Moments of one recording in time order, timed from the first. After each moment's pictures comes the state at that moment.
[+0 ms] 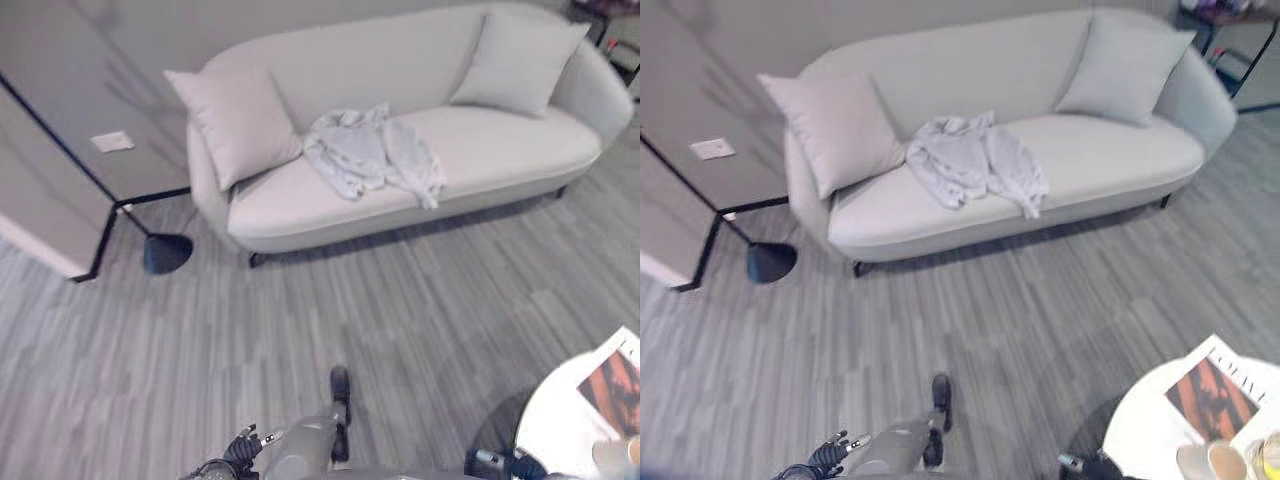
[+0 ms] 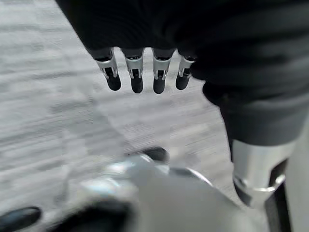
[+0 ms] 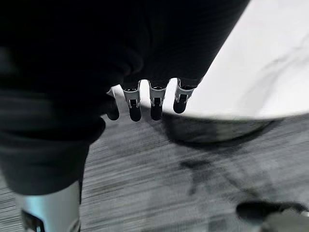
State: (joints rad) left arm 0.06 0.25 -0.20 1.12 -0.26 -0.11 -0.05; right arm 0.09 -0.32 0.18 1.18 0.22 -0.07 0.03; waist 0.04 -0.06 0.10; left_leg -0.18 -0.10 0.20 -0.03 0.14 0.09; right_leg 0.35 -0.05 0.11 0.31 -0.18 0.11
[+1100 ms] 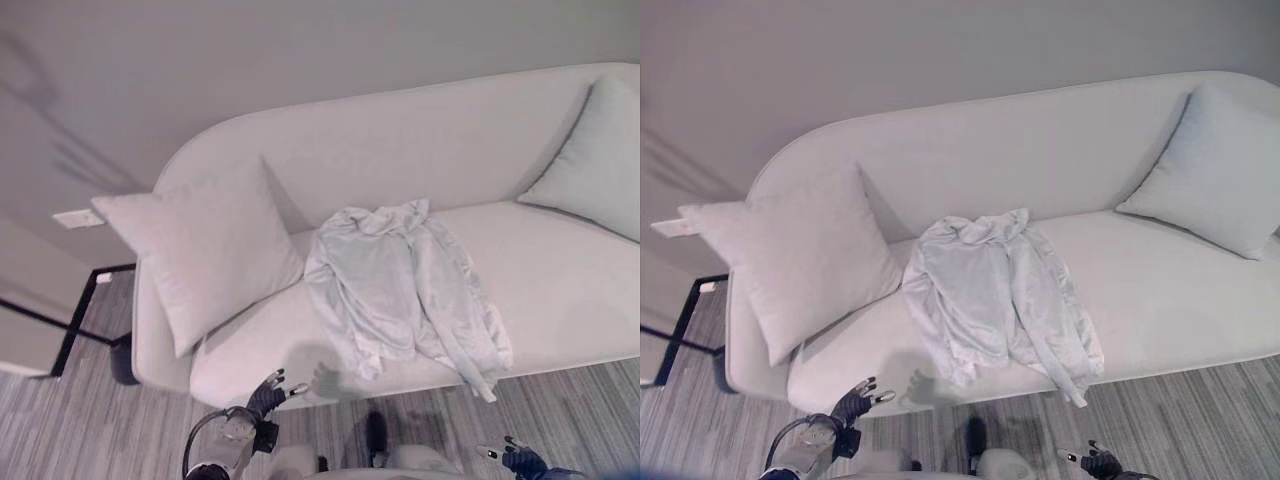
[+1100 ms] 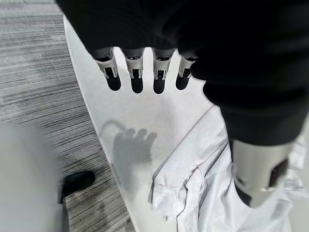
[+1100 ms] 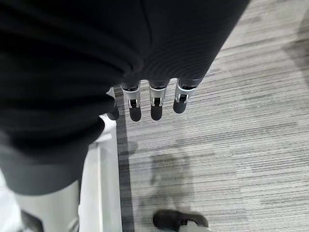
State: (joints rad) left arm -0.06 0.25 -0.27 0.99 -0.24 -0.11 -0.04; right arm 0.07 -0.38 0.14 1.10 0.24 -0.06 0.03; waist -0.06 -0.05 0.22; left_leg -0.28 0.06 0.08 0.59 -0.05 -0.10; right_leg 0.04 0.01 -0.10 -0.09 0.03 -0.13
